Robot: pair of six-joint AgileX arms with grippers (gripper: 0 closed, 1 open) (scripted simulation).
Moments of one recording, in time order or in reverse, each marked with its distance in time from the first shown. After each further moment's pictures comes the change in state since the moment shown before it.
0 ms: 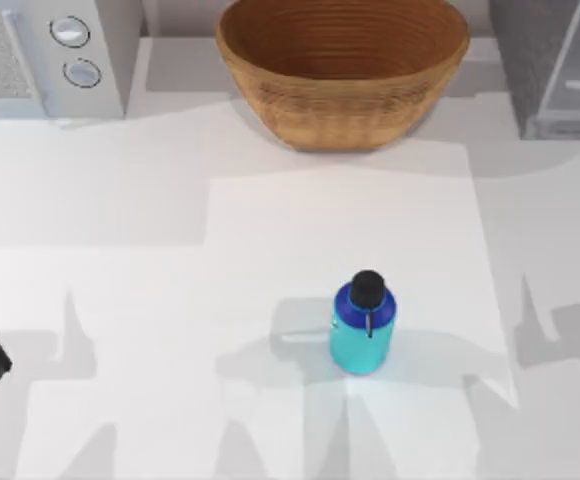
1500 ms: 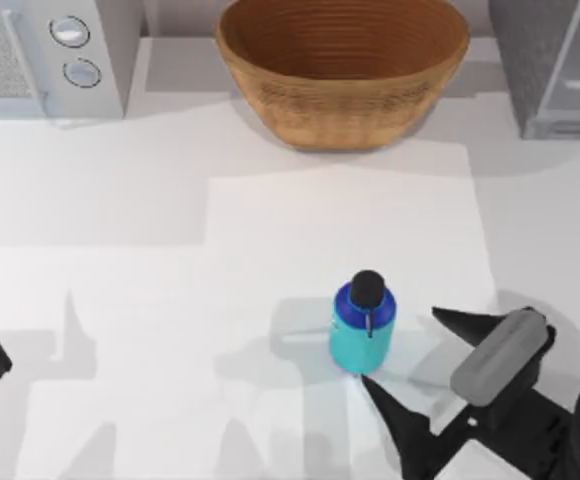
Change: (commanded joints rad) left arm 0.000 0.000 0.000 0.000 0.000 0.000; right arm 0.538 1.554 0.077 1.309 -0.023 0.007
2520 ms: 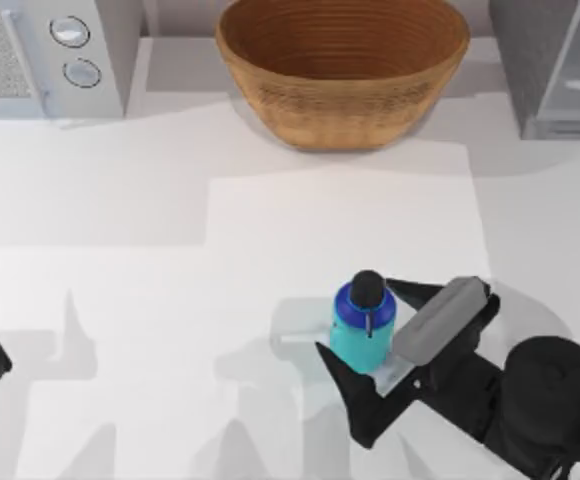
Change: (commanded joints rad) left arm 0.000 0.000 0.000 0.000 0.000 0.000; right arm 0.012 0.064 0.205 -0.139 0.009 0.002
